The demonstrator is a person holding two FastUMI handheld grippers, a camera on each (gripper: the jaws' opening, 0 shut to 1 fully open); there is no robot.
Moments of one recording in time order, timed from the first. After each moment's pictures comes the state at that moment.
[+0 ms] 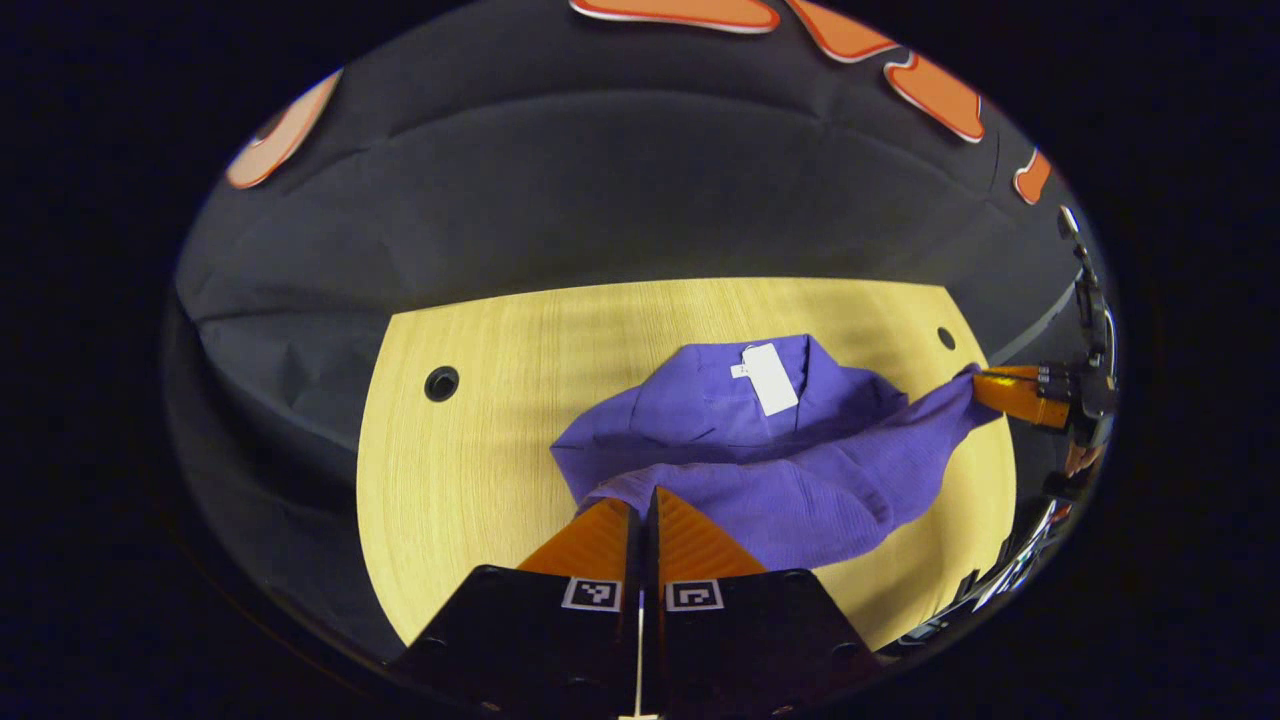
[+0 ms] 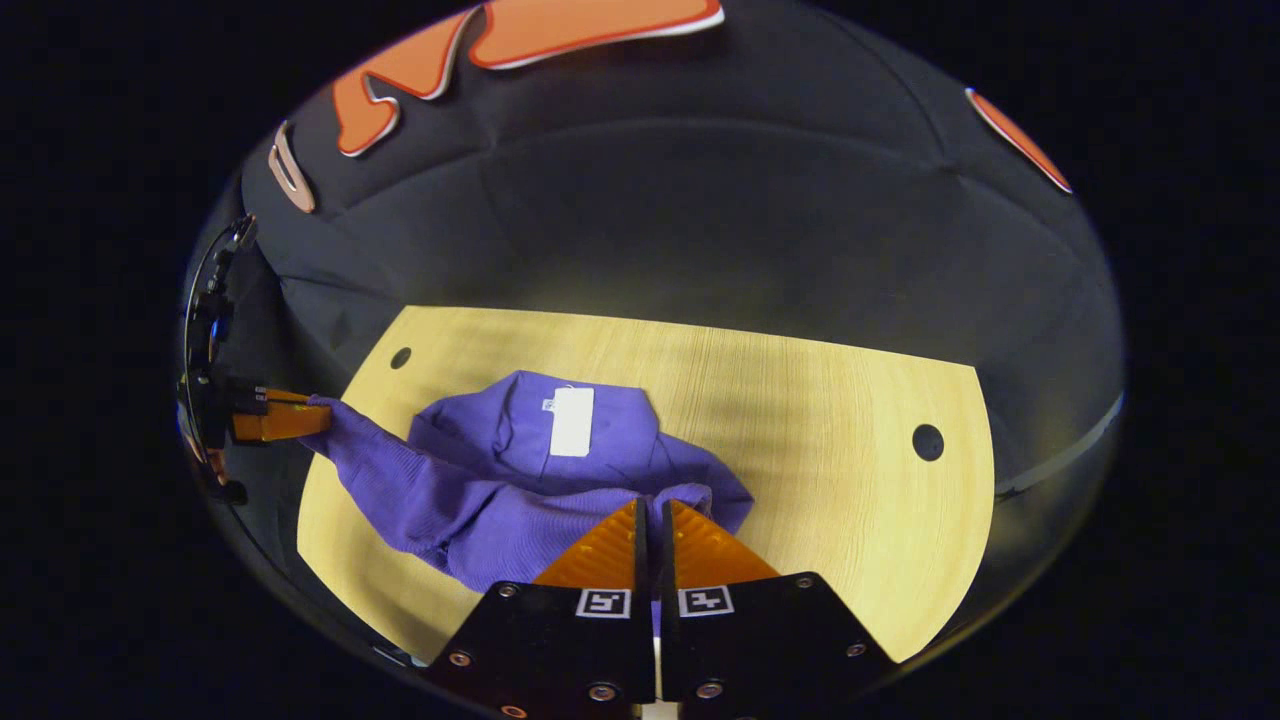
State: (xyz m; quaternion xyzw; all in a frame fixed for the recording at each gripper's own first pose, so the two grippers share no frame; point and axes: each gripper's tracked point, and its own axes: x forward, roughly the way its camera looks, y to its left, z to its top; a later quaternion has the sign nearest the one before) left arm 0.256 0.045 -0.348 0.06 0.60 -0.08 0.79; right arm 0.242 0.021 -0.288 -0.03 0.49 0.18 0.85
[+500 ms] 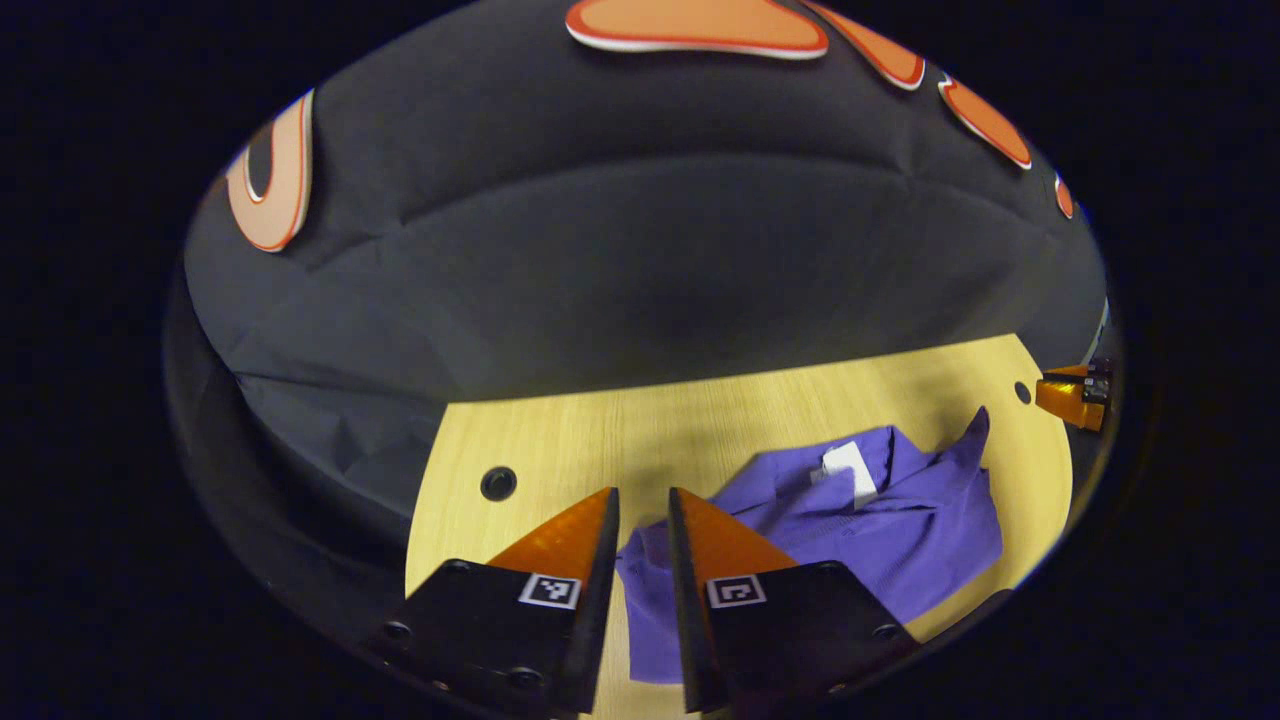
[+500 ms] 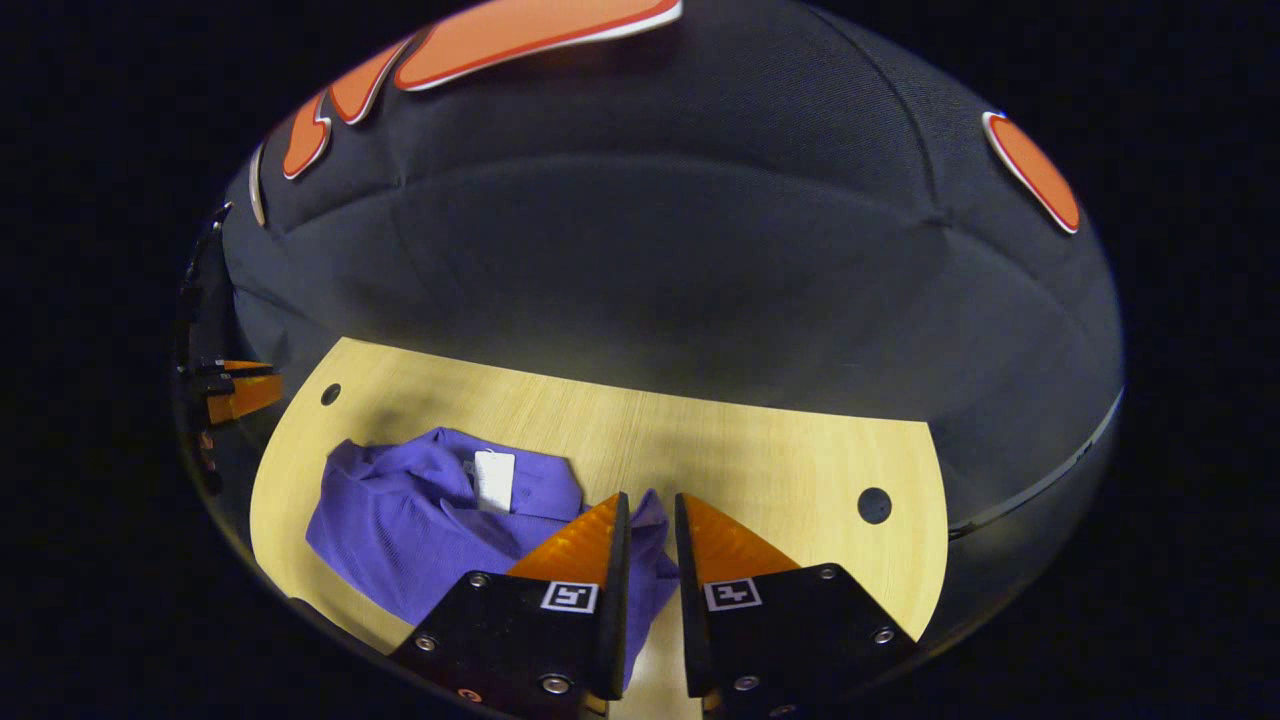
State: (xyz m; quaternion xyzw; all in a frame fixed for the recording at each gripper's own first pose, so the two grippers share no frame) left arm 0.344 0.073 -0.330 0.10 0.46 0.02 0.88; right arm 0.306 -0.014 -0.270 -0.05 0.40 0.10 0.91
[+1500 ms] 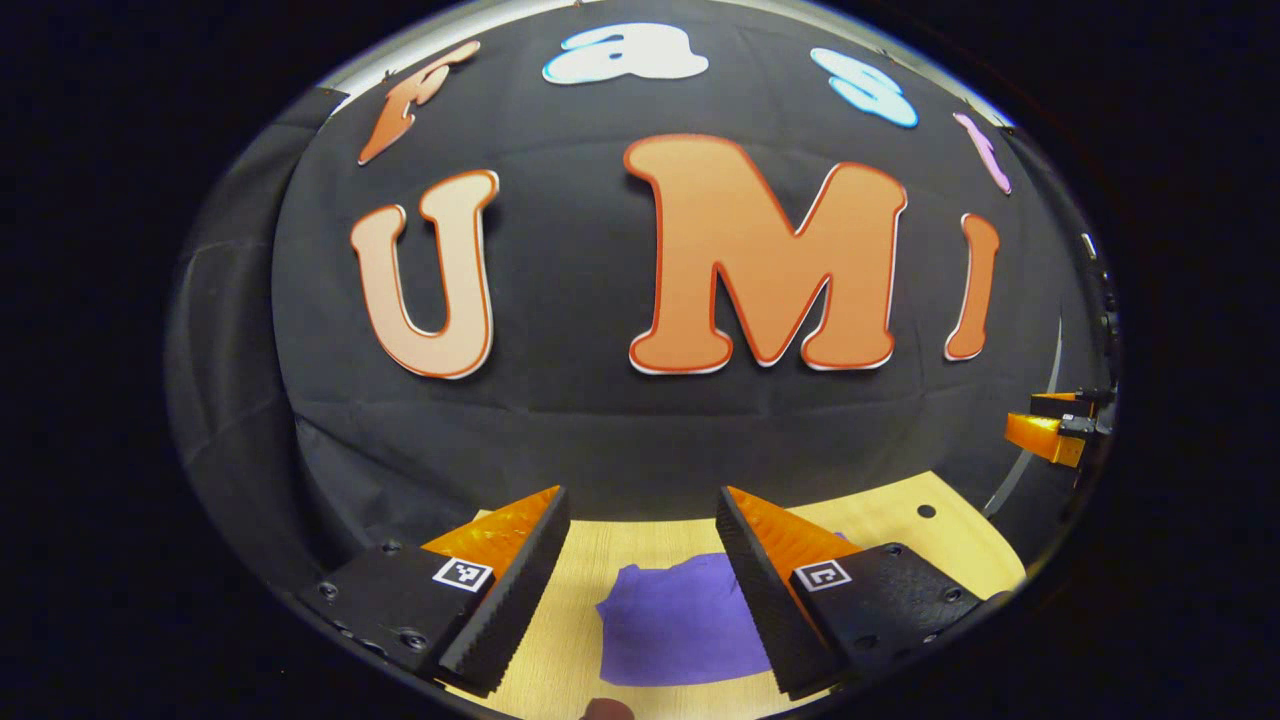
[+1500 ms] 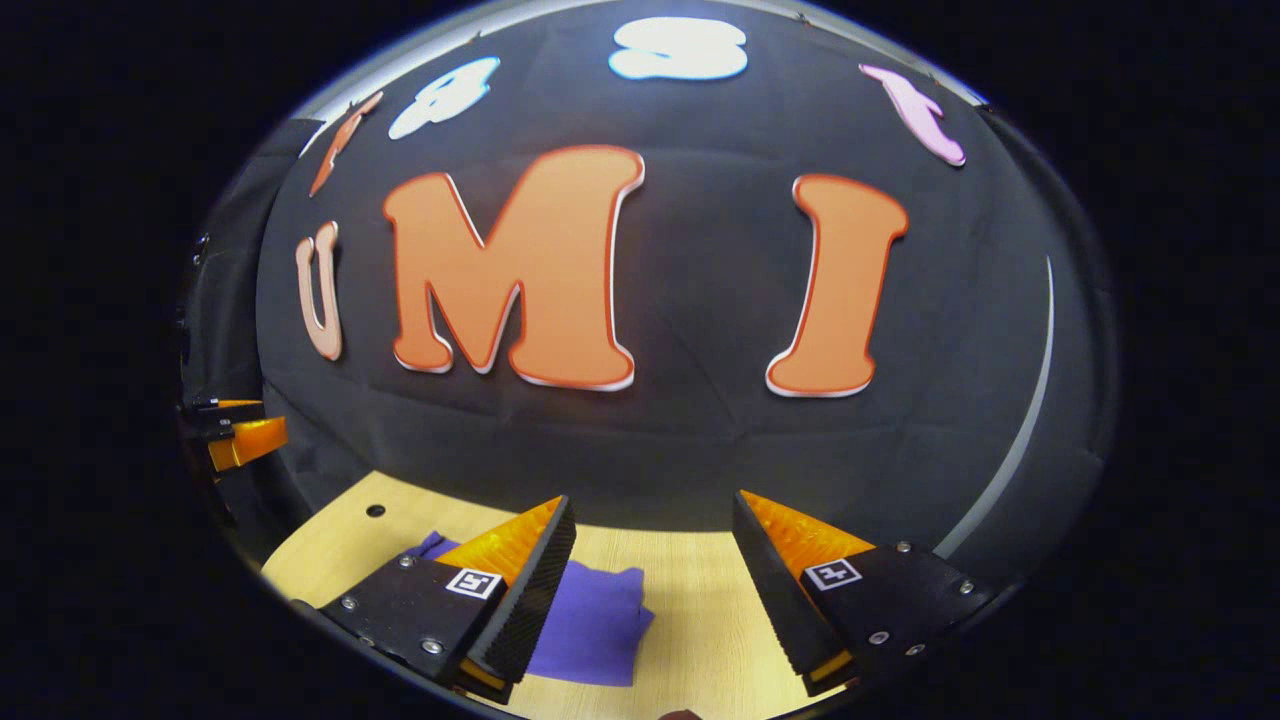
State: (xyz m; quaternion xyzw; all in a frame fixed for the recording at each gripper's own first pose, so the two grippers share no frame) left arm 0.224 0.041 -0.088 0.02 0.20 -0.01 0.98; right arm 0.177 -0.042 -0.030 -0.03 0.12 0.05 0.99
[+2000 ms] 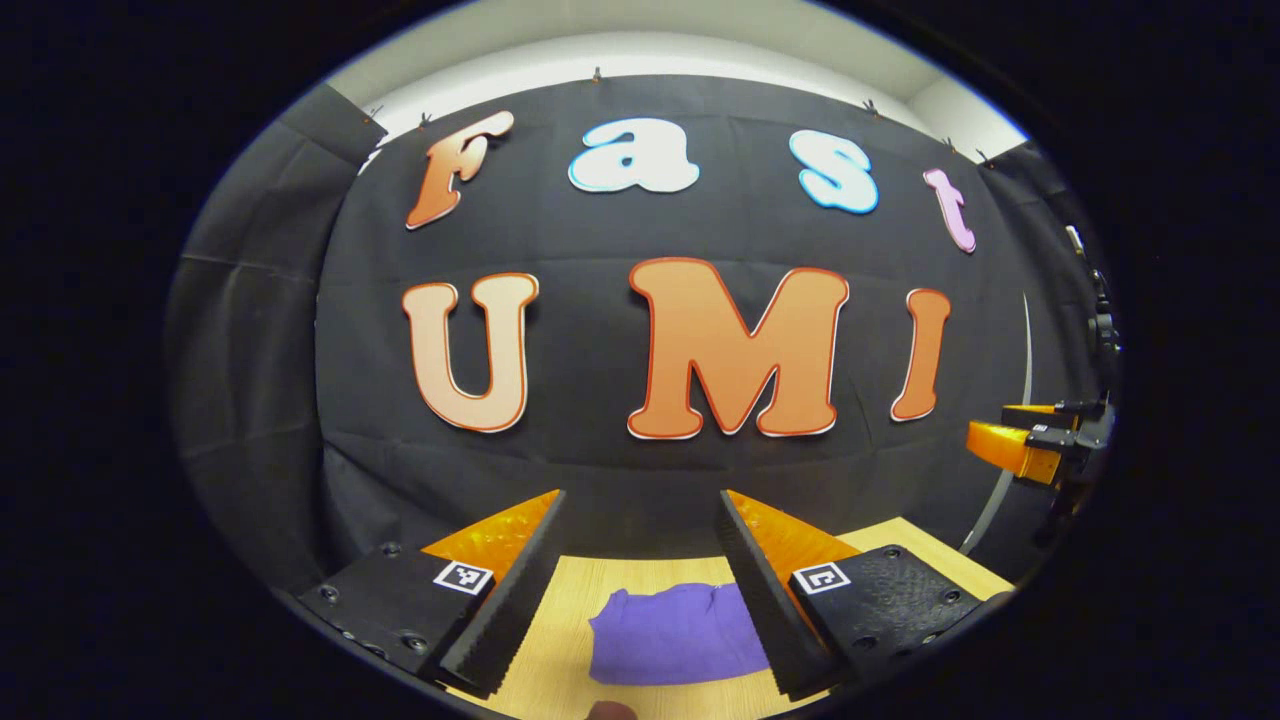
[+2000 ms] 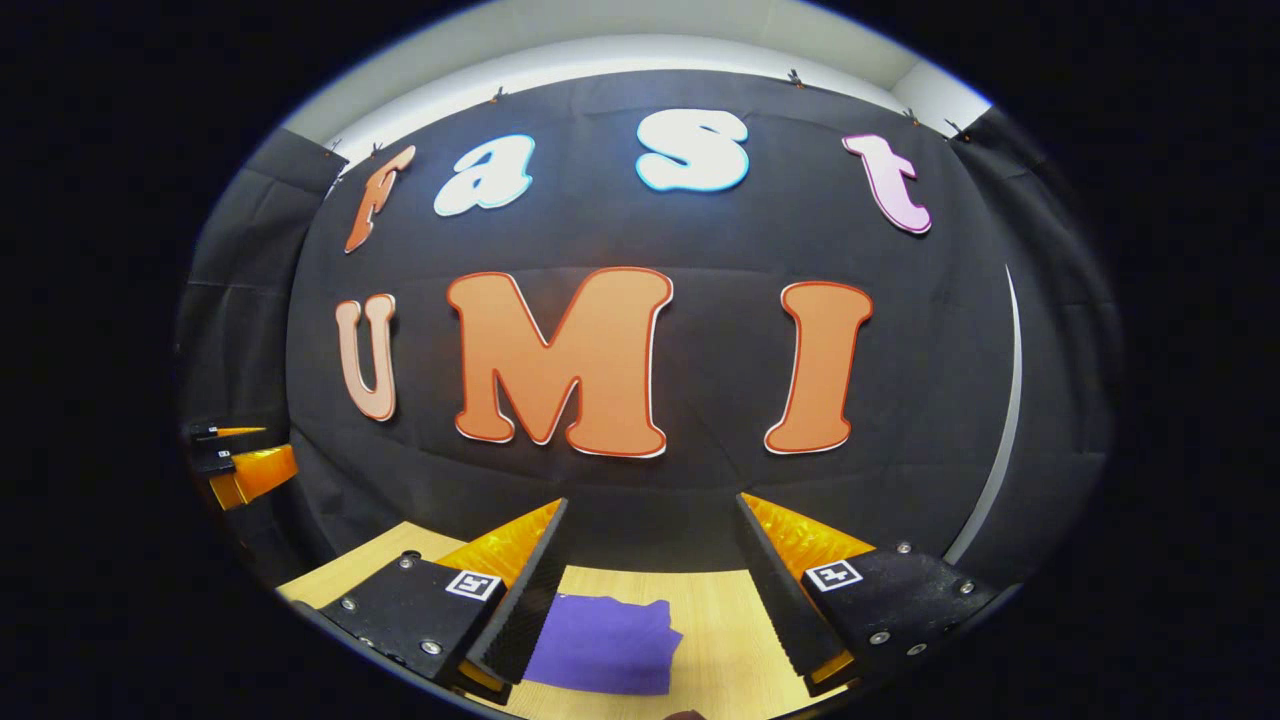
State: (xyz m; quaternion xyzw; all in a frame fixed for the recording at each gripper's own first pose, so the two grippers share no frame) left arm 0.123 0.037 -0.015 0.01 0.08 0.00 1.00; right arm 0.088 -0.008 0.022 0.00 0.02 0.05 1.00
